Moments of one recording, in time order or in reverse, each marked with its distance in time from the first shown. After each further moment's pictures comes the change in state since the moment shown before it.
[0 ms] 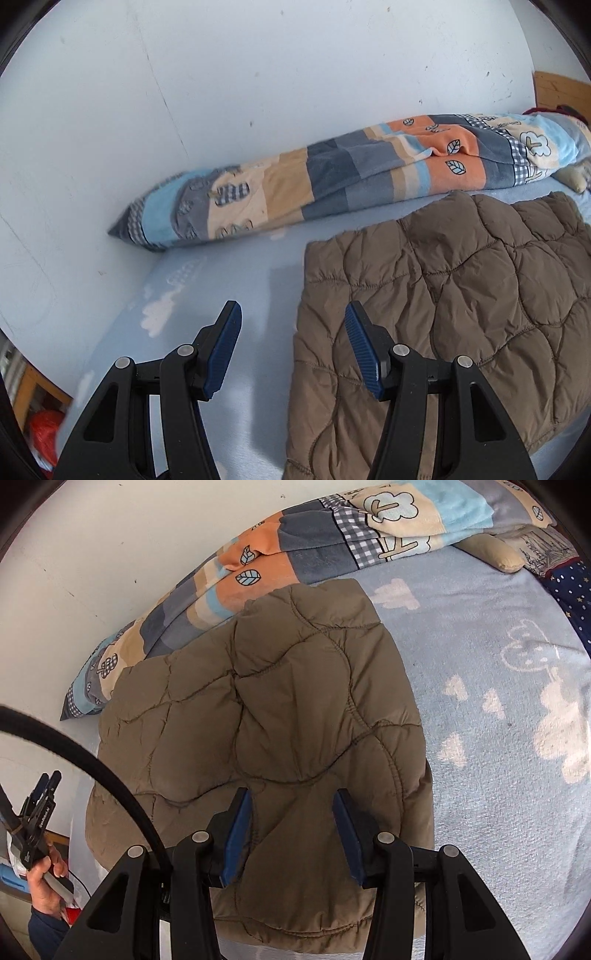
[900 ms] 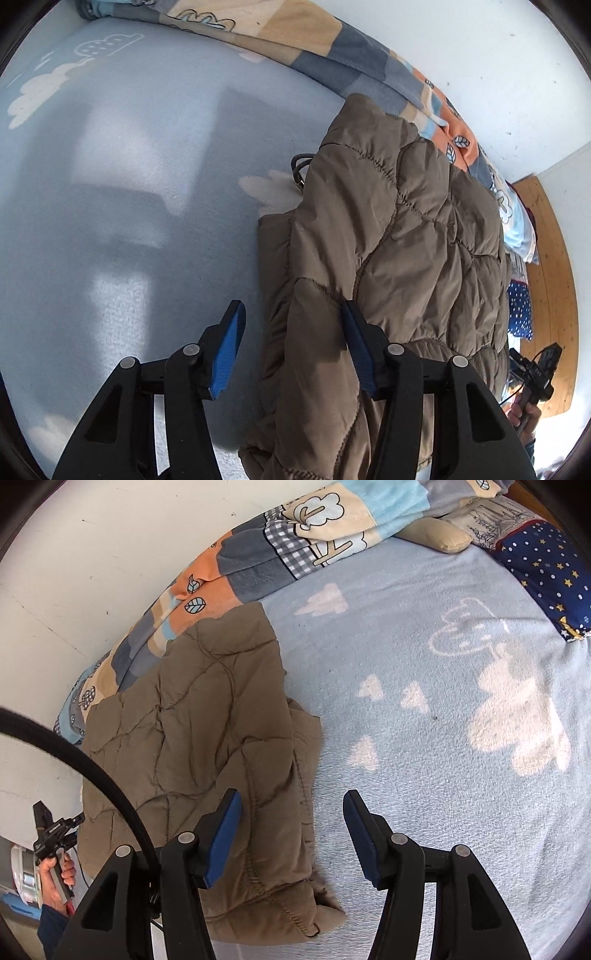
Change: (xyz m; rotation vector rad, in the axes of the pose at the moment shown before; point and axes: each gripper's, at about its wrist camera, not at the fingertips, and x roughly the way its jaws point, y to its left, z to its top) left arm 0.137 0.079 -0.066 -0.503 0.532 -0.597; right arm -0.021 -0.080 -0.001 0.106 -0.027 -0.026
